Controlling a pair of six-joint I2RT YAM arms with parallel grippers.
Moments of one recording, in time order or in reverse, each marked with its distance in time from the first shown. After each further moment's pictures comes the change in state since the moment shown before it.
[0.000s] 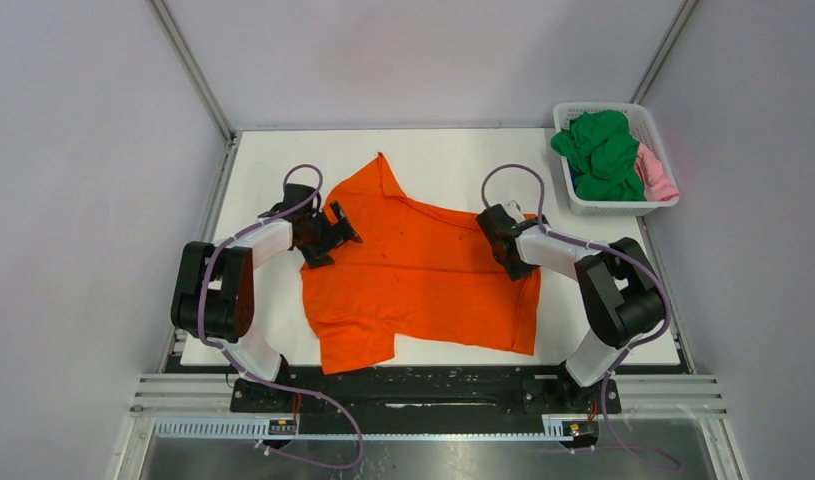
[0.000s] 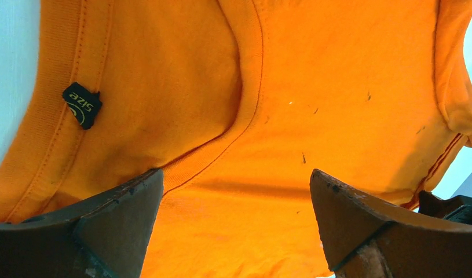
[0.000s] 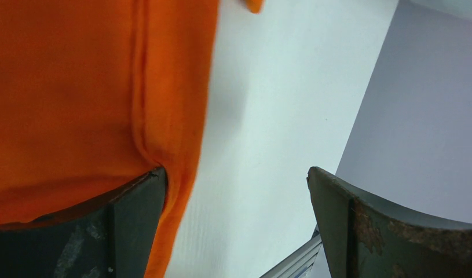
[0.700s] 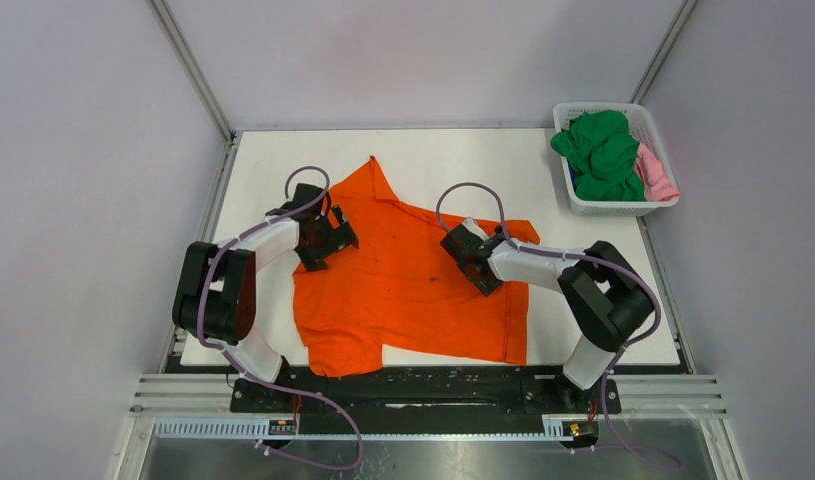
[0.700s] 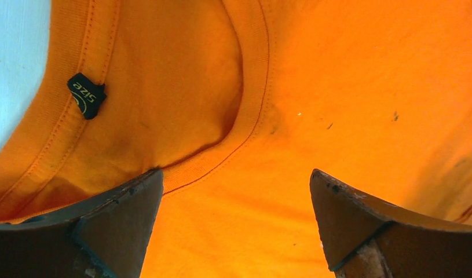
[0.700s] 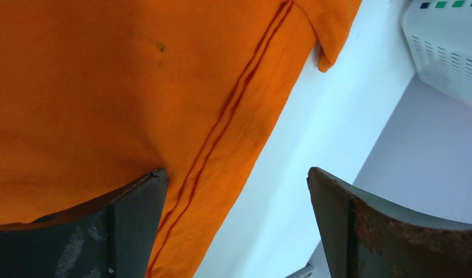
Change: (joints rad) left arm -0.071 -0.004 0.031 -0.112 -0.200 -0.029; right arm 0.222 -0.004 -0.002 0.013 -0.073 -0.011
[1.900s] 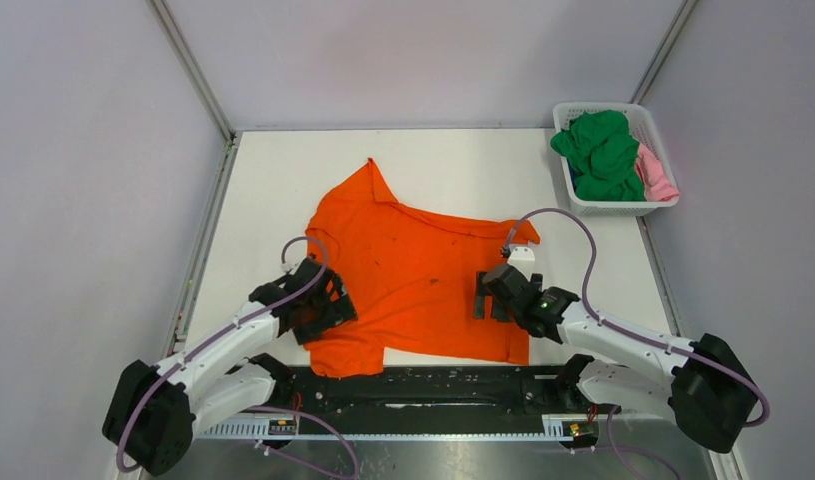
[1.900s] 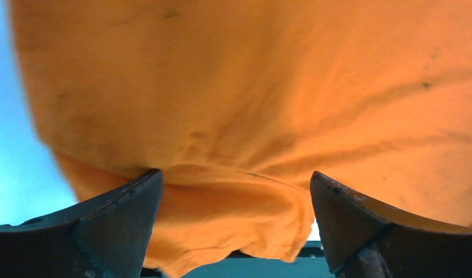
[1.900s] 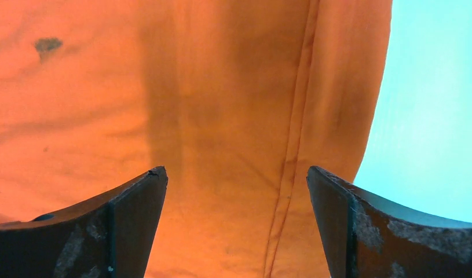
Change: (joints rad) left arm -0.321 -0.670 -0.481 -0.205 -0.082 -0.225; right arm 0.086 -0.652 -0.451 0.118 -0.304 0.745
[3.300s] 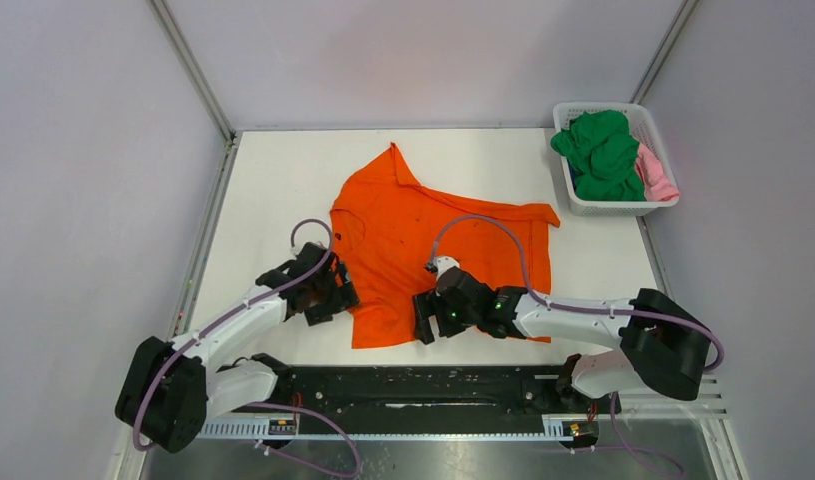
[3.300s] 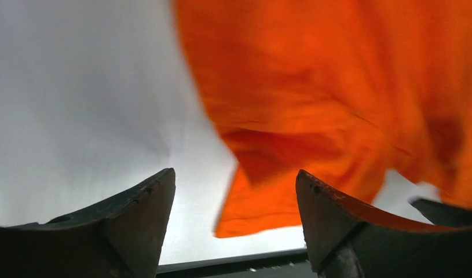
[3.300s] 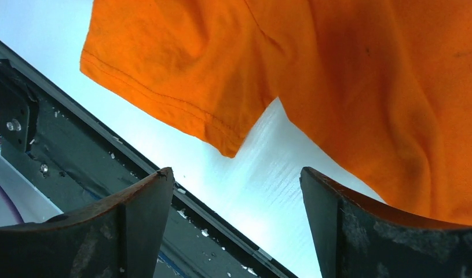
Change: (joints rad) left arm 0.075 0.128 0.067 0.060 0.005 0.108; right arm 0.228 0.314 0.162 0.294 -0.406 -0.119
